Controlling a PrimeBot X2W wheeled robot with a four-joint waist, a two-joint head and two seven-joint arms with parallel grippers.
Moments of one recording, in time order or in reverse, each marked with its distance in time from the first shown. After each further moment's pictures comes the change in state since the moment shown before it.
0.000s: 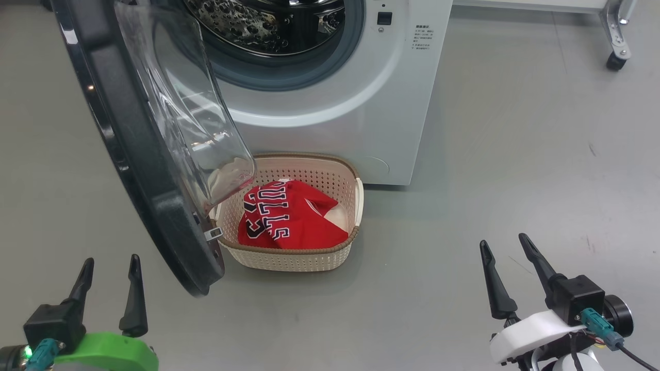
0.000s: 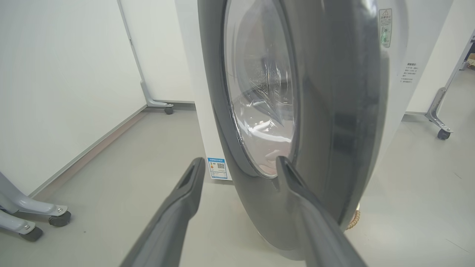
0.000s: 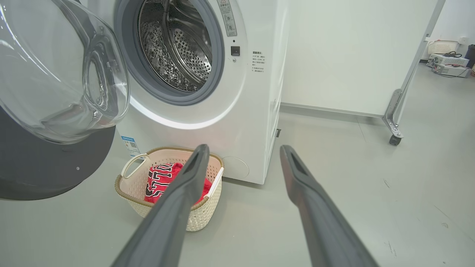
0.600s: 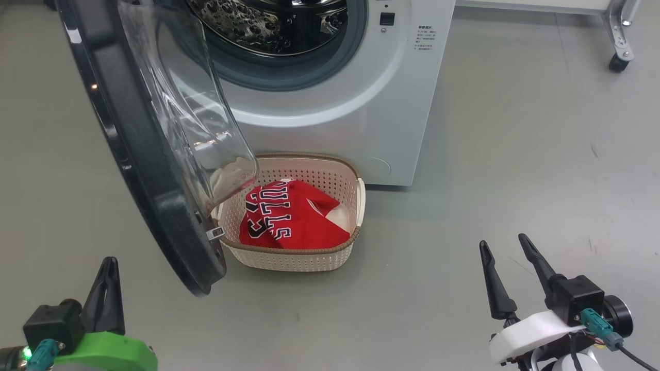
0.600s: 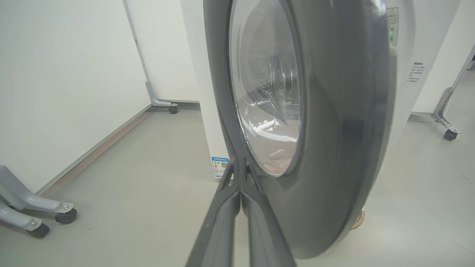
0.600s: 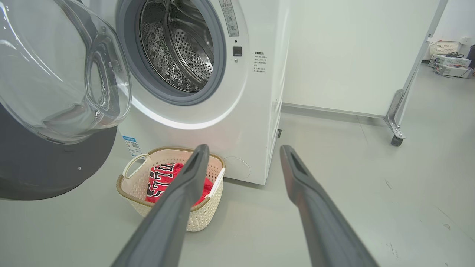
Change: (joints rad) left arm 0.001 -0.007 0.007 0.004 0.011 0.008 0.000; right arm 0.001 0.001 0.001 -0.001 0.000 -0.001 0.000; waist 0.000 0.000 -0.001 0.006
